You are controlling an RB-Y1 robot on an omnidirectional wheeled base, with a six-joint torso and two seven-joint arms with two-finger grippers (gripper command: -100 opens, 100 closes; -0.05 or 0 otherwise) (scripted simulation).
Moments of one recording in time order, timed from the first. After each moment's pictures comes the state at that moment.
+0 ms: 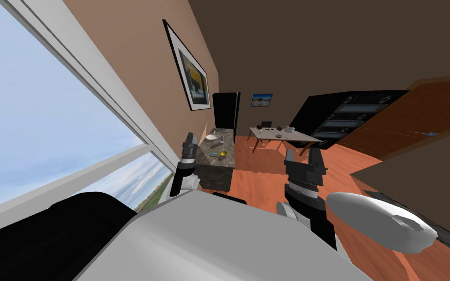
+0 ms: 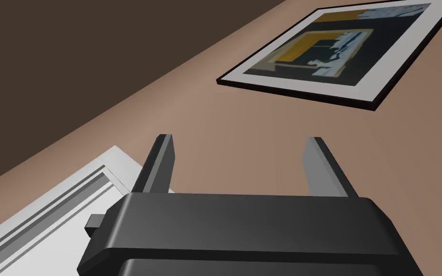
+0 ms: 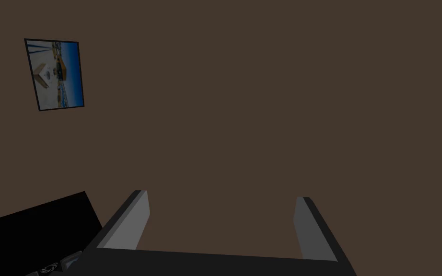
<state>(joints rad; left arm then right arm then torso) 0.47 0.00 0.05 -2.31 -0.09 -0.49 -0.13 0.55 -0.04 0.01 -2.32 -0.01 -0.57 -0.02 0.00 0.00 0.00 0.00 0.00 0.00</state>
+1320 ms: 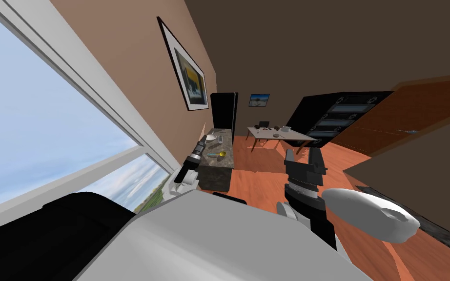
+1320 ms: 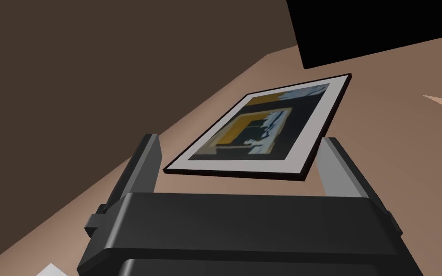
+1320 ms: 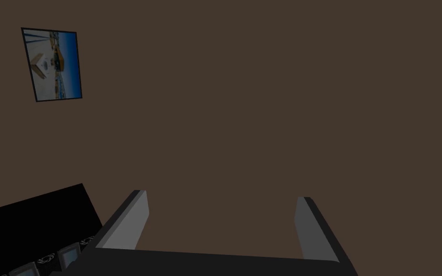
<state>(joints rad) 0.35 0.25 -0.01 -2.23 -0.06 -0.17 -0.16 0.55 -0.04 0.01 -2.32 -0.01 -0.57 -0.02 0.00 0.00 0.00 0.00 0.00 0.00</state>
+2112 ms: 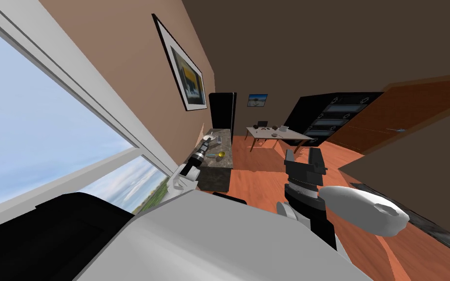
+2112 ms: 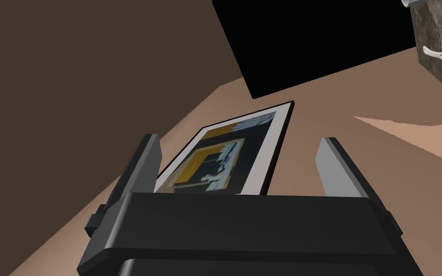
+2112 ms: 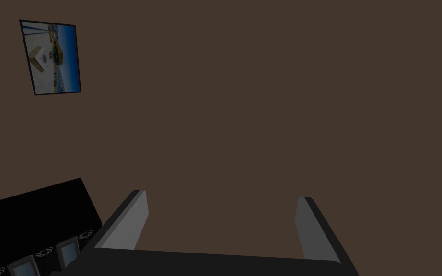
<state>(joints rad) 0.27 0.31 -0.04 -2.16 -0.04 0.05 -0.17 0.55 -0.04 0.01 -2.32 -0.01 -0.57 -0.02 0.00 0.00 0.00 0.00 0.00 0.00</state>
